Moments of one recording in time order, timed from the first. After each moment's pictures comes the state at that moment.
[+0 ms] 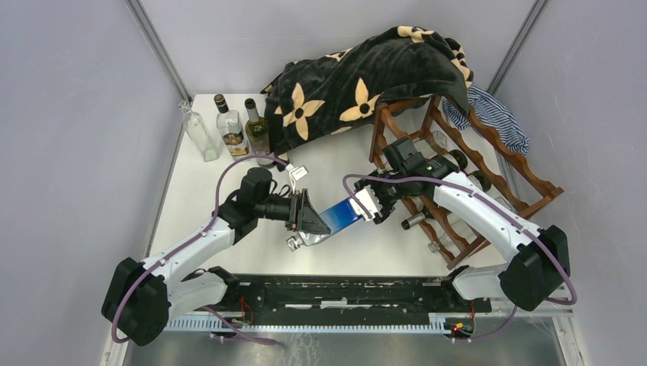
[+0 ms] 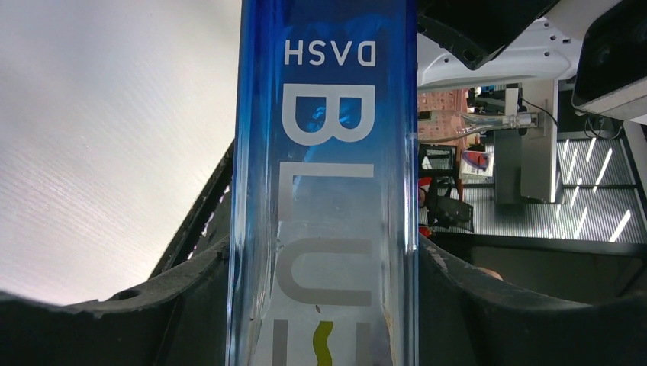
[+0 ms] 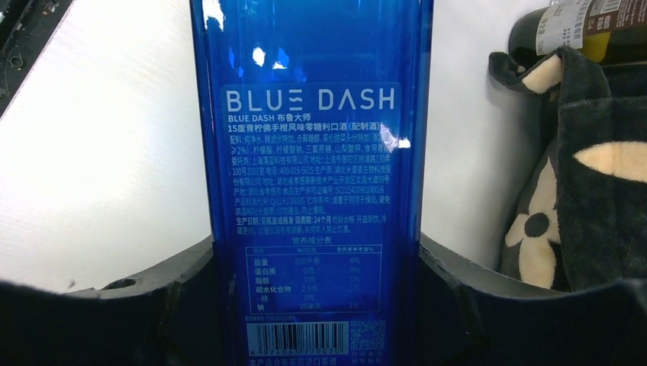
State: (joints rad) left arm -0.55 1.07 0.57 0.00 0.96 -0.77; right arm 0.60 1.33 1.12 -0.84 -0.65 -1.51
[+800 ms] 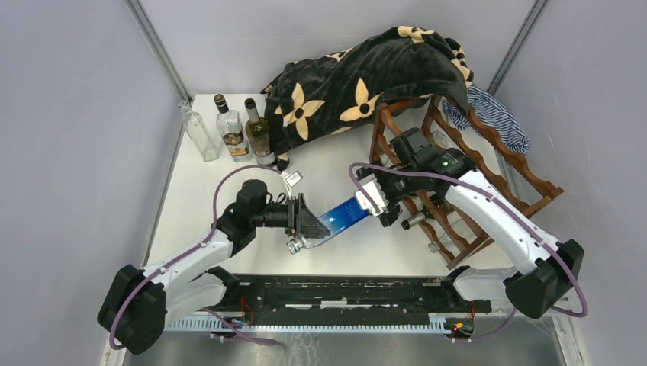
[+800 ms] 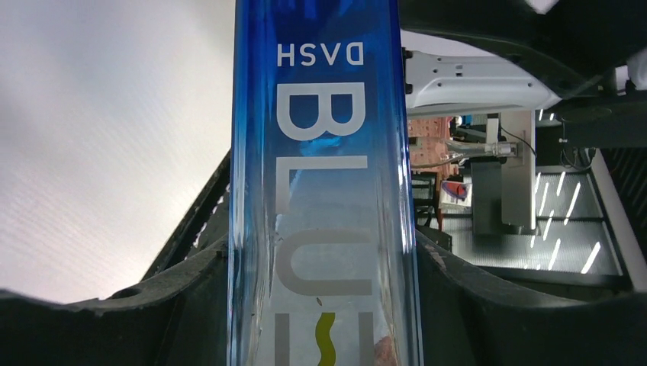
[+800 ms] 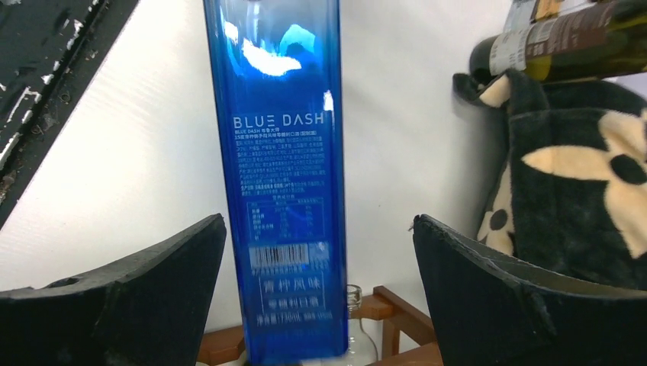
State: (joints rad) left arm -0.56 1.00 0.44 0.22 0.90 -0.93; right arm 0.60 1.30 1.26 -0.99 -0.68 -1.46
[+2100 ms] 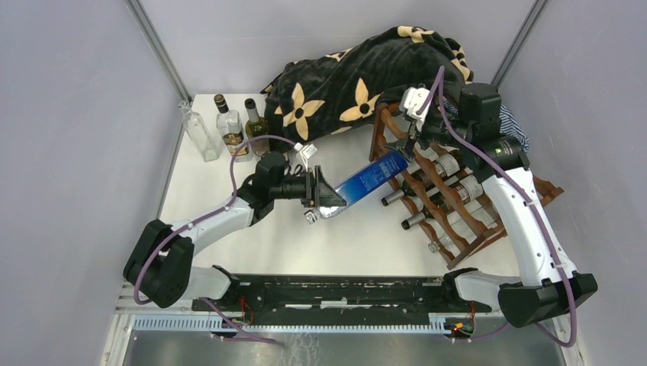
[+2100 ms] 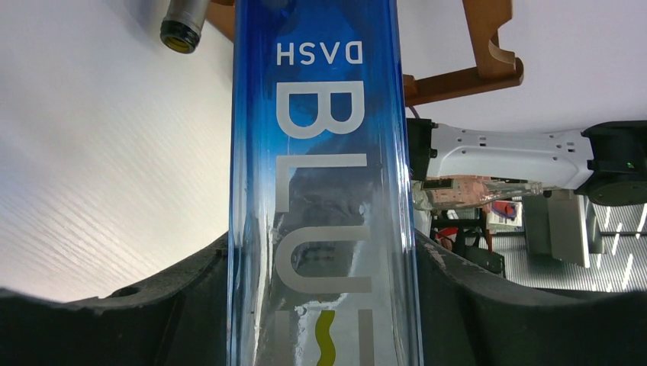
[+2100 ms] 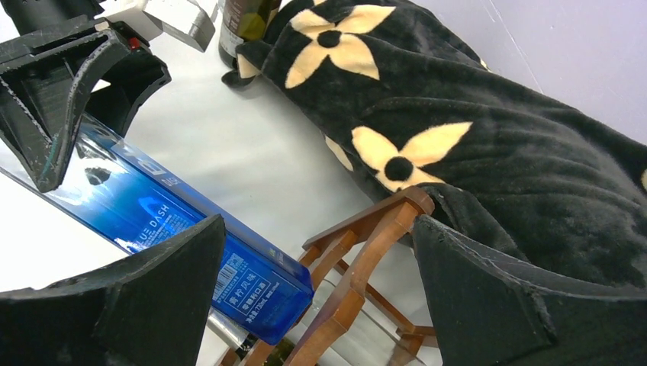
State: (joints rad) left arm -0.57 1.32 0.68 0.30 0.81 -0.82; right arm 0.25 1.22 1.45 -0.61 -0.74 -0.71
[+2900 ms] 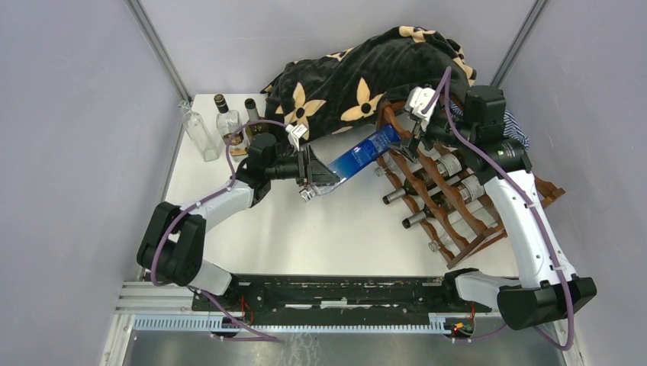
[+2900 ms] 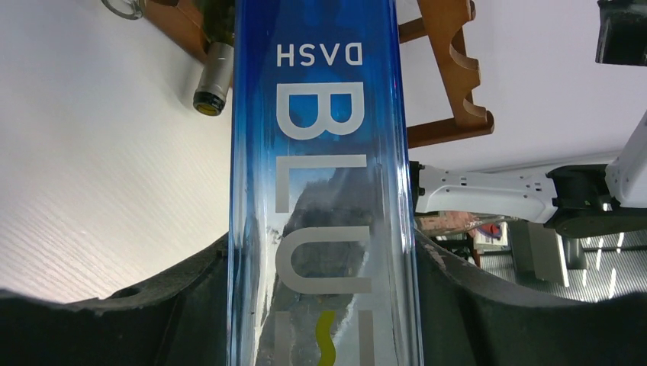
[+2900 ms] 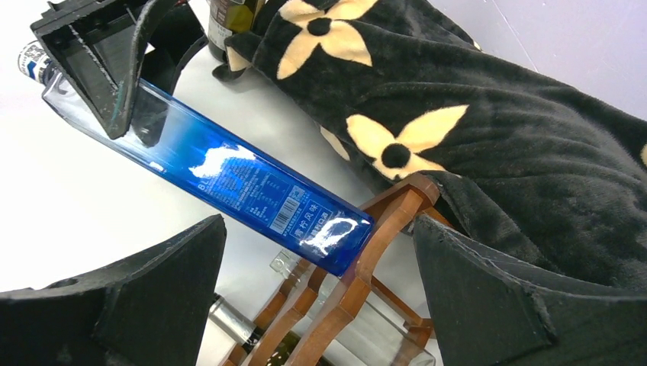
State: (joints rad) left arm -0.43 1.46 0.80 0.38 0.93 -0.84; right arm 0.20 1.20 1.41 -0.58 -0.75 -0.68
